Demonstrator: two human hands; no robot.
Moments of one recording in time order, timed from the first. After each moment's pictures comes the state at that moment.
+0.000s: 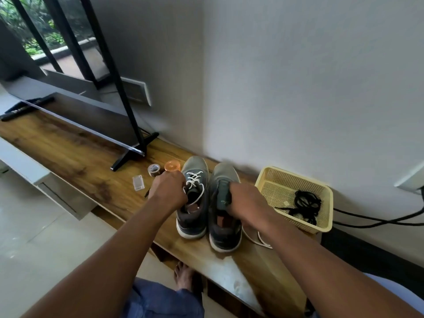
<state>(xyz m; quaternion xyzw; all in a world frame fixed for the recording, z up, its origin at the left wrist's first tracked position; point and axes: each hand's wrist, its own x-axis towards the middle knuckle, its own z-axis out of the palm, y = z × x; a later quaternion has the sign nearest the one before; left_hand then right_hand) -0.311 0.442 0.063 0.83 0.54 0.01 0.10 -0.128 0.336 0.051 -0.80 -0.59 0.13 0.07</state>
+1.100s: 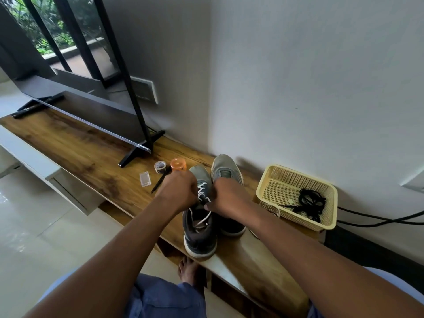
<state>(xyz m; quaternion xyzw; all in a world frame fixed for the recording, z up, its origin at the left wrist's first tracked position) -0.317 0.423 0.074 0.86 0.50 0.02 0.13 -0.169 0.351 0.051 -0.75 -0.62 0.17 0.15</state>
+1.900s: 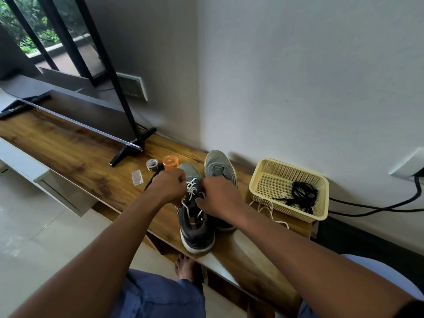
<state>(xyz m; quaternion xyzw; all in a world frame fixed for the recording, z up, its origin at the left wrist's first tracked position) -0.317 0.434 0.070 0.82 0.52 0.02 0.24 -0.176 0.346 0.046 -0.74 -0.63 0.13 0.17</state>
